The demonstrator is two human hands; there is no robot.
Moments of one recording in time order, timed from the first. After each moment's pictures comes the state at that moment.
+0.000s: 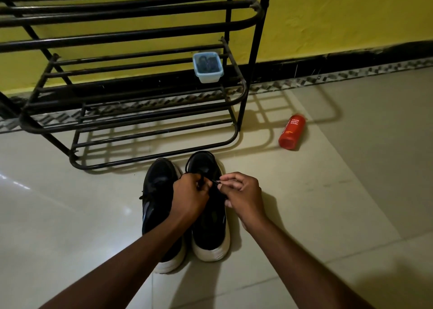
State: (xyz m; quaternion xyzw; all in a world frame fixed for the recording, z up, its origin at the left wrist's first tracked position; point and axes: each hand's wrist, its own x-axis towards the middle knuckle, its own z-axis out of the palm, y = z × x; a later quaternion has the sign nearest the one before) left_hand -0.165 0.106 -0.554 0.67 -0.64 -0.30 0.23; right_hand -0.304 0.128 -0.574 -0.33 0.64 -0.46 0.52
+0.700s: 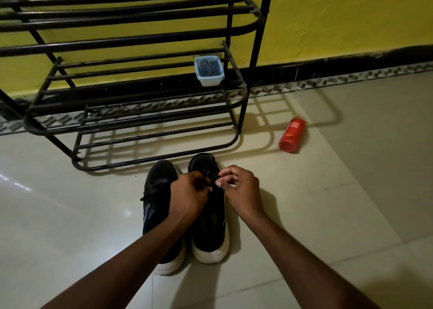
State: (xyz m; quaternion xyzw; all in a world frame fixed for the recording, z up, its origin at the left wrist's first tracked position) left_hand -0.161 0.106 -0.549 0.66 -0.63 -0.31 0.26; right_hand -0.307 0.114 -0.569 -0.52 0.65 -0.43 0.34
